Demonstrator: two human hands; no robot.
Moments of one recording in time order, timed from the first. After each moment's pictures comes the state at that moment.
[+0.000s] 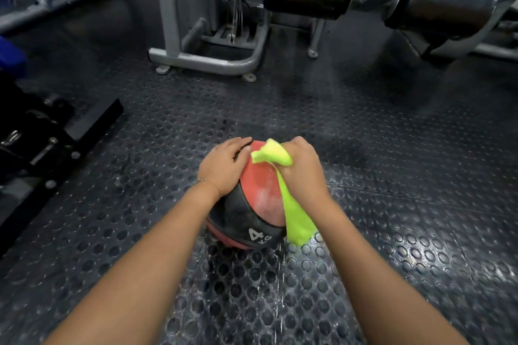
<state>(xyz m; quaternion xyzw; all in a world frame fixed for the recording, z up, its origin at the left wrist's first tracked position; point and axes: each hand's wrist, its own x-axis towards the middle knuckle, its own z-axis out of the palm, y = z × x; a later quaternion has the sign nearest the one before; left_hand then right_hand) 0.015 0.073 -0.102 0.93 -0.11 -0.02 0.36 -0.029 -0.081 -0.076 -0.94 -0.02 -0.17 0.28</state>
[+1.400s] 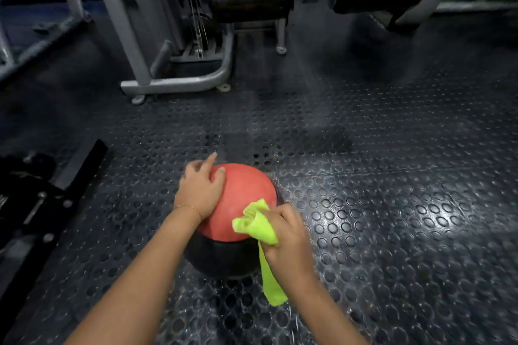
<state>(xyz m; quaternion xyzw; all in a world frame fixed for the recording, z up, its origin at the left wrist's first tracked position) -0.002 0.075 -0.079 0.96 -0.02 -0.07 0.27 -0.134 -0.050 -0.128 -0.88 0.05 -0.23 0.41</state>
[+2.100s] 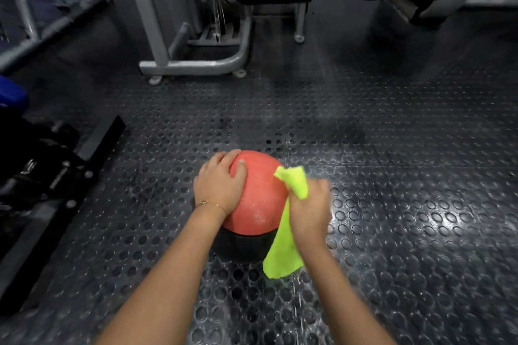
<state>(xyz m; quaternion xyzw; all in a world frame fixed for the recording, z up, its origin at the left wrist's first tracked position) -0.038 0.074 -0.092 0.96 -0.02 -0.02 0.29 -0.113 -0.058 -0.122 -0.82 0.29 -0.22 0.44</state>
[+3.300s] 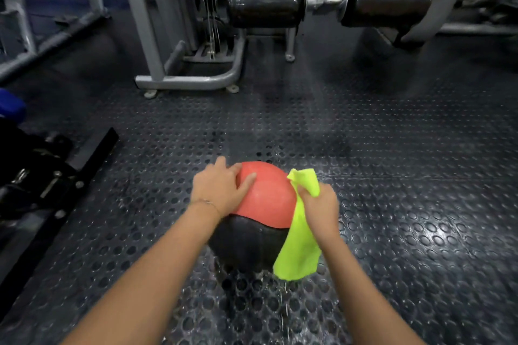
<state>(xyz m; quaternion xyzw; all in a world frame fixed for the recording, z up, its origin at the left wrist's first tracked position) -0.046 0.056 -0.061 0.99 -0.14 0.00 0.03 -0.106 -0.114 -0.114 -0.81 0.28 -0.16 0.49</state>
